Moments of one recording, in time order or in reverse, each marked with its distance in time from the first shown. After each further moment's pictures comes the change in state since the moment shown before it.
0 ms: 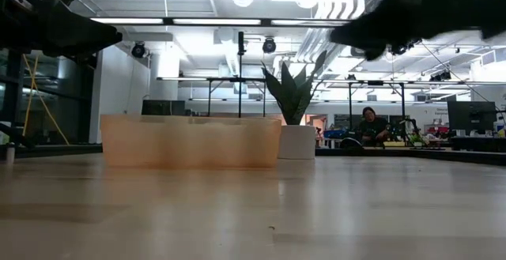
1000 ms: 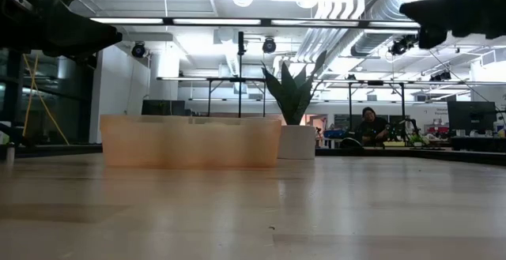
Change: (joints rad) left arm 0.000 0.000 0.000 0.000 -0.001 0.000; right arm -0.001 -1.019 -0.241 -0.505 -0.020 -0.098
